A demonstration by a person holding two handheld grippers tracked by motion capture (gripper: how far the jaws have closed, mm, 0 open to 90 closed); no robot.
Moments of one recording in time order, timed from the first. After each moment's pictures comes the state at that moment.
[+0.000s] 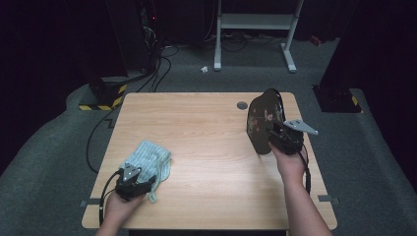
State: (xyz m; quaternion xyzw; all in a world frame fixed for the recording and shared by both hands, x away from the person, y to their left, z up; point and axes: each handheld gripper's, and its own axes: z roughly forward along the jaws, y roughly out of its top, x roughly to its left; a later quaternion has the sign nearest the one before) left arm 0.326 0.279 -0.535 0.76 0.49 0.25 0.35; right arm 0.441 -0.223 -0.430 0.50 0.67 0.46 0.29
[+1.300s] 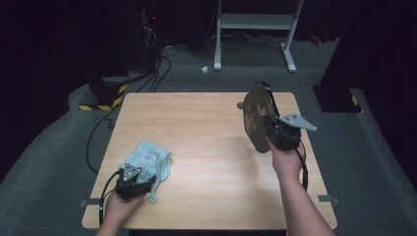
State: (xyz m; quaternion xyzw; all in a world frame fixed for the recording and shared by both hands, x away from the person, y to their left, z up) left arm 0.326 0.279 -0.535 0.76 0.49 0.25 0.35; right arm 0.423 -0.197 -0.386 0.47 0.67 0.48 0.31
